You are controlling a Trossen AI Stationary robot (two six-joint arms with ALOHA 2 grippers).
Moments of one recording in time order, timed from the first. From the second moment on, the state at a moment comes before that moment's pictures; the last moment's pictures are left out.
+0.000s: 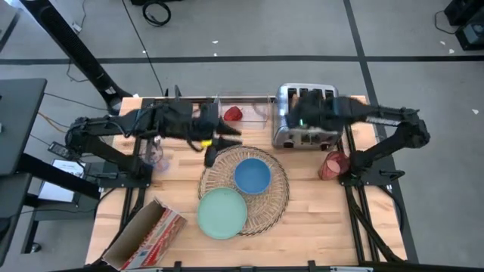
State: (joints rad) left arm -0.02 1.38 1.58 -0.41 -0.01 -0.17; right arm -0.18 1.32 1.42 -1.29 0.71 0.99
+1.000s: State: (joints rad) left arm 0.05 1.25 1.57 -0.37 0.06 -0.16; right arm -0.50 1.52 1.42 -1.12 0.34 1.02
